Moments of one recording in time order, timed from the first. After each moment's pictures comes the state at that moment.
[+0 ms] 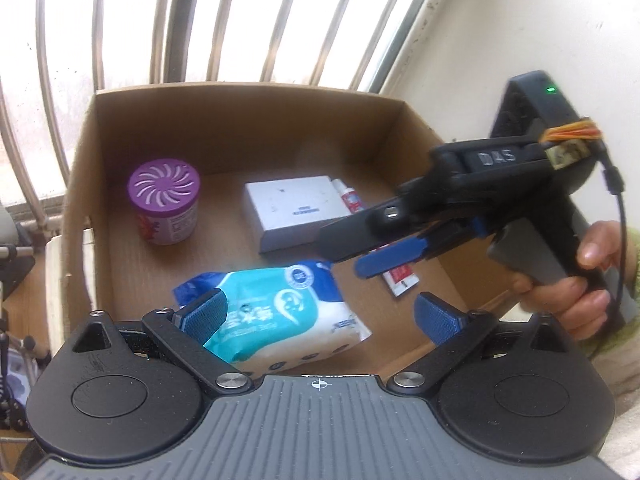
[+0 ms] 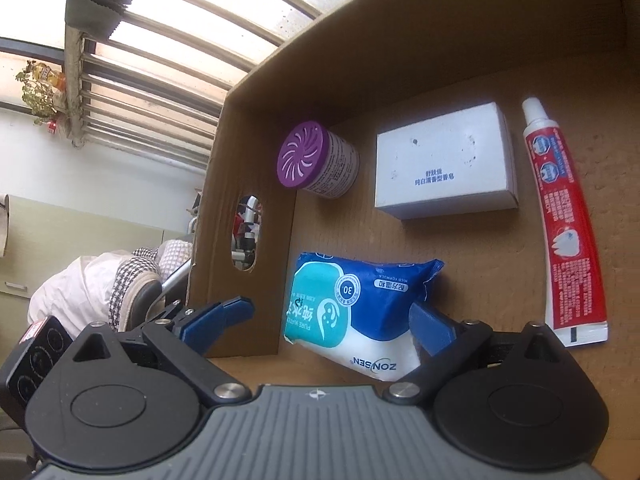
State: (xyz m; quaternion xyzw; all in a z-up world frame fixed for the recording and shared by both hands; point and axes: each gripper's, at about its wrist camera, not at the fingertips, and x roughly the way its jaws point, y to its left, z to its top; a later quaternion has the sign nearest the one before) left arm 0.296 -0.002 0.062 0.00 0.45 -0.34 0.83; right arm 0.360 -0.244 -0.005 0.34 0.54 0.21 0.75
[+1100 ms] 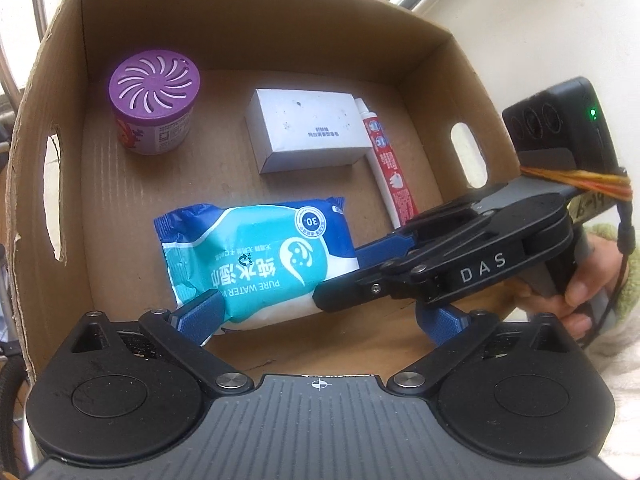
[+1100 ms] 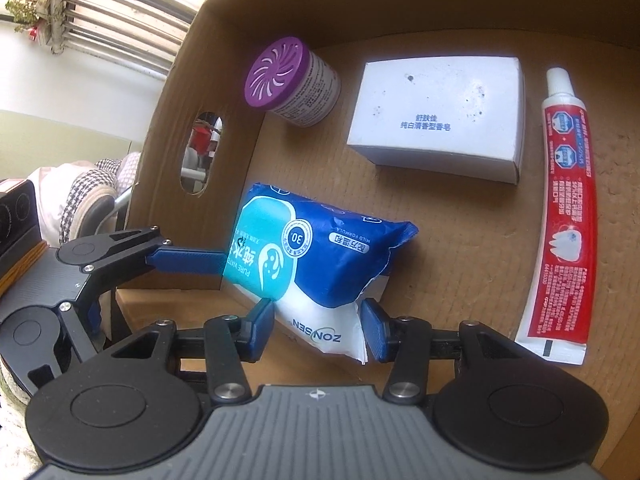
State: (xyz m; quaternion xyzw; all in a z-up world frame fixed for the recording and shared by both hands) left arm 0.343 -0.007 0.029 -0.04 0.60 -0.33 0.73; right arm 0.373 -0.221 -0.040 0.23 0.63 0.25 0.70
